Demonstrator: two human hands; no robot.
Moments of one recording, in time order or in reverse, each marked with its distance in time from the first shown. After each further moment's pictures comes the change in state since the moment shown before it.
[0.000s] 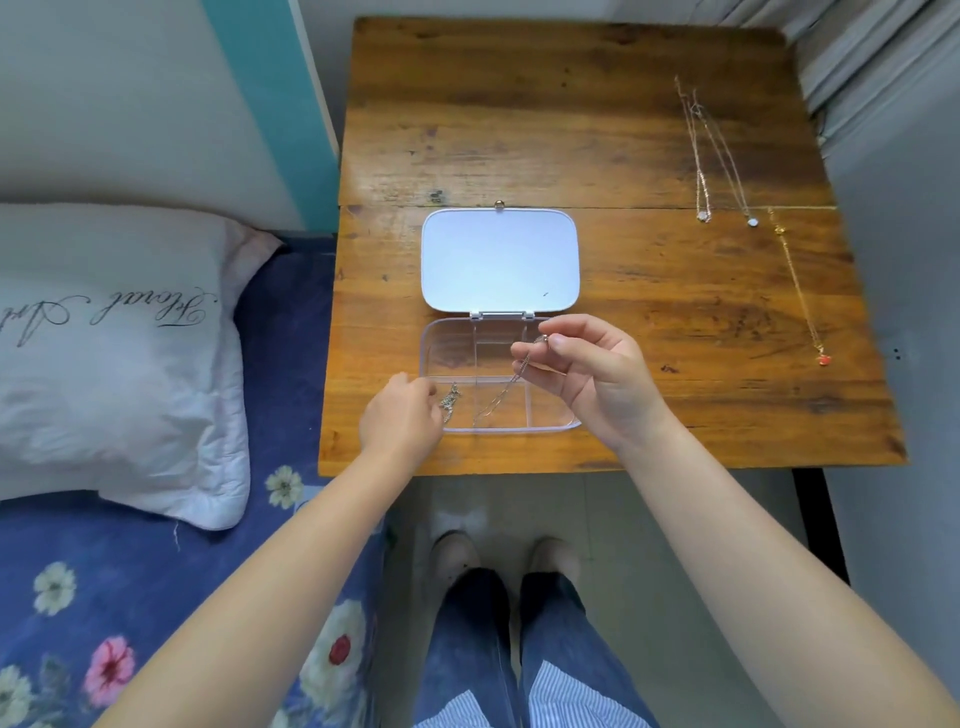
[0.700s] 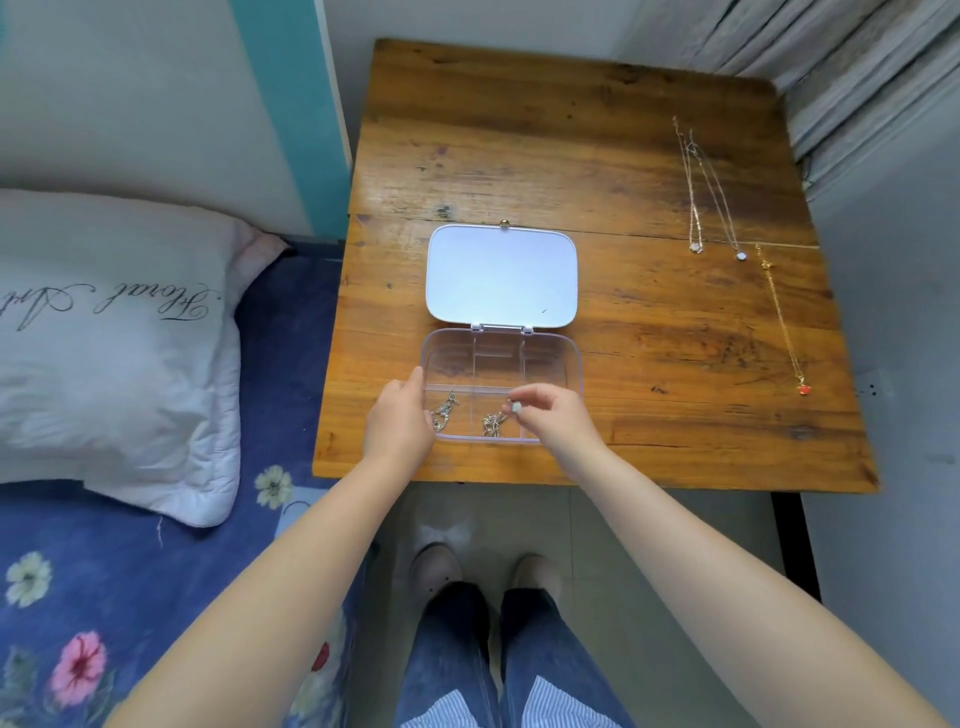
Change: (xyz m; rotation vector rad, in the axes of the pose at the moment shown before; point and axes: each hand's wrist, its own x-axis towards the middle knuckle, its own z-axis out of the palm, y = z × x) left_hand 0.000 -0.002 0.005 -0.150 -0.016 -0.054; right_hand 0.008 0.049 -0.008 -0.740 0.220 0.230
